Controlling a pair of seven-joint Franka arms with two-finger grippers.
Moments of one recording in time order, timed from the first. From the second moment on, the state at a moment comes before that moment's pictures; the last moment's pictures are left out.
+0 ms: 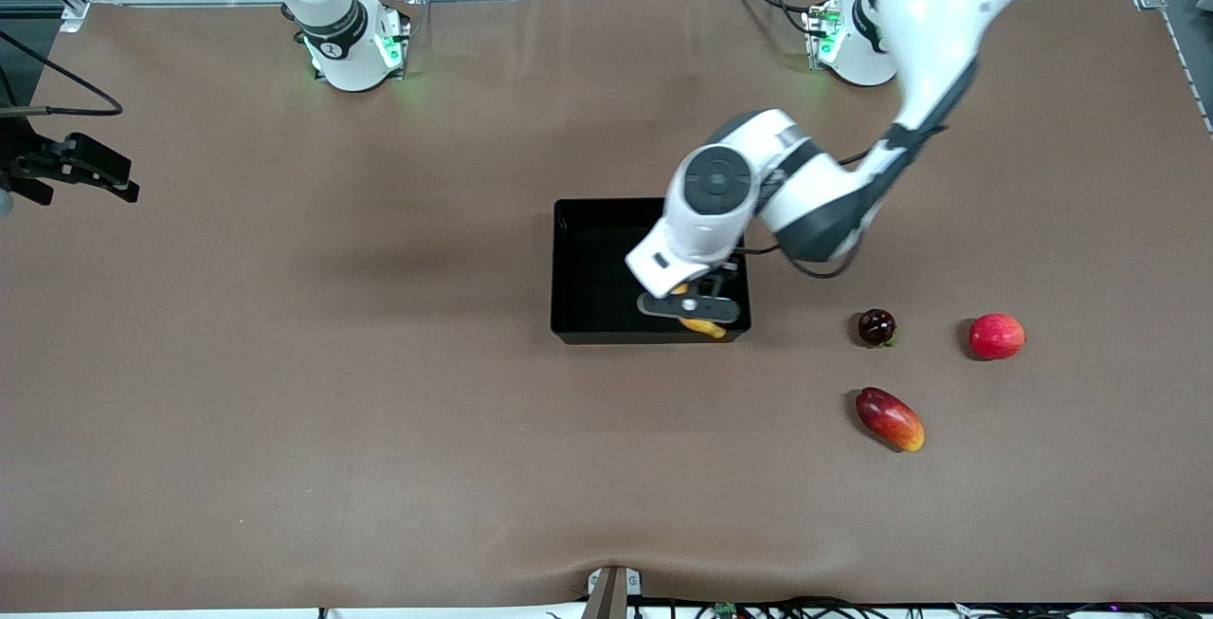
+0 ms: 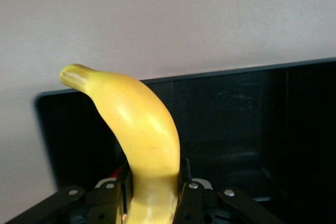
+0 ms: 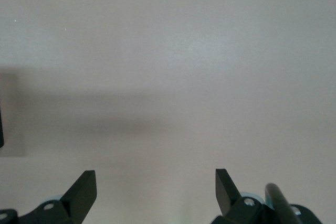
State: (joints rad) left arm -0.19 0.70 -0.64 -1.48 0.41 2.01 -0.81; right arm 0.03 -0.01 -0.09 -1.59 -0.02 1.56 -0.09
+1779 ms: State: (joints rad) left arm -0.50 0.81 -0.32 -1.31 0.47 2.08 -0.75; right arm 0.03 -0.01 -0.10 -1.59 -0.02 1.56 -0.09
